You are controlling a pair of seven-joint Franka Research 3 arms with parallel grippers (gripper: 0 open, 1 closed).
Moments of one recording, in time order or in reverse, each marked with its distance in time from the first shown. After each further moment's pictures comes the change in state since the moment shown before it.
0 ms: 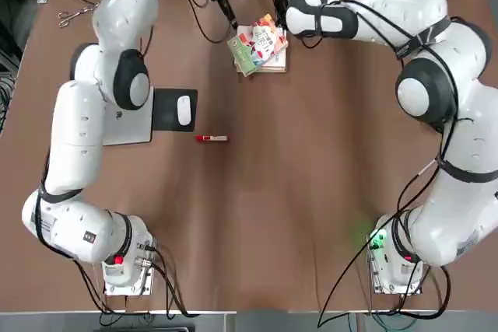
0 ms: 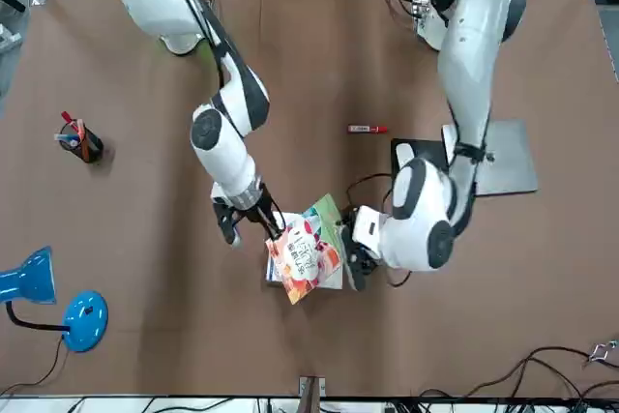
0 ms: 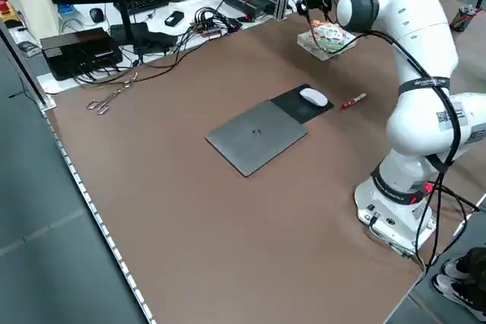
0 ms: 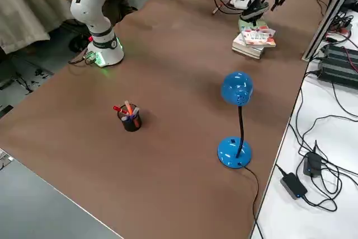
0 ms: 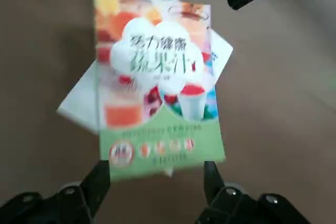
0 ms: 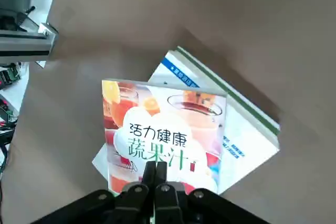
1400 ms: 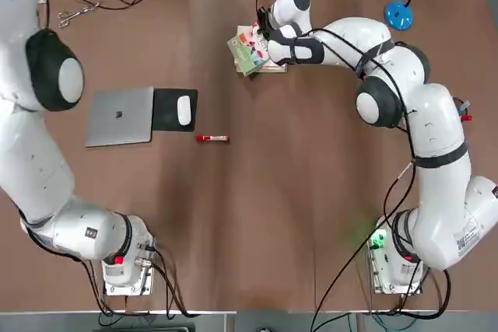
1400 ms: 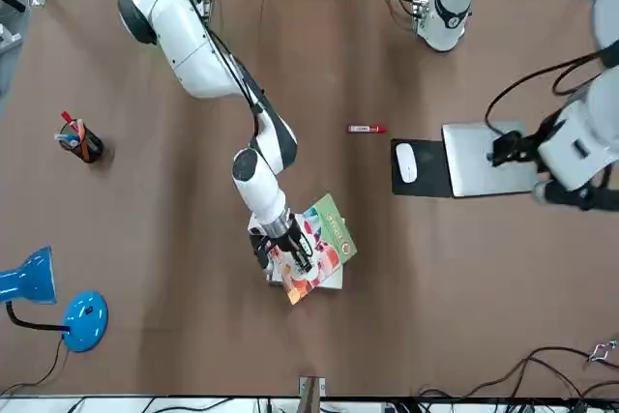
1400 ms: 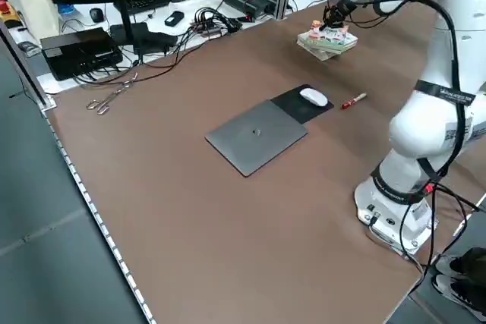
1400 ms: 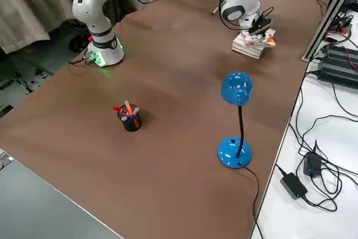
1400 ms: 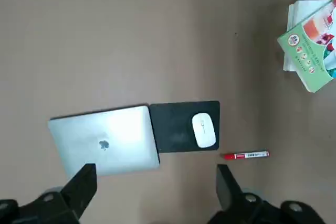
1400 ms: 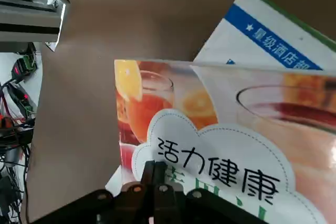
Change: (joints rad) left arm 0.088 -0.601 0.266 -0.223 0.353 -0.419 -0.698; right arm 0.080 0.378 -0.025 0.318 -0.001 0.259 0.009
